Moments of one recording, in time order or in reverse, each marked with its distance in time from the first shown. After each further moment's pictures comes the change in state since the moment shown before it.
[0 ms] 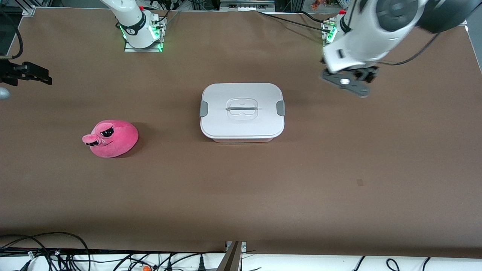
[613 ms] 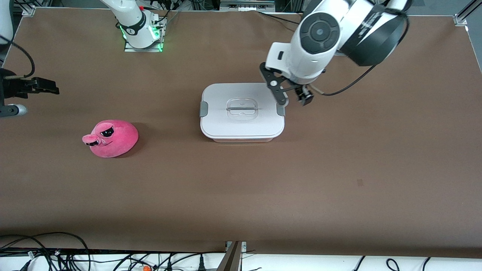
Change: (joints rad) left arm -0.160 0.267 -0.005 0.260 -0.015 0.127 0.406; right arm -0.048 0.108 -0.003 -0.009 0.001 0.044 -0.172
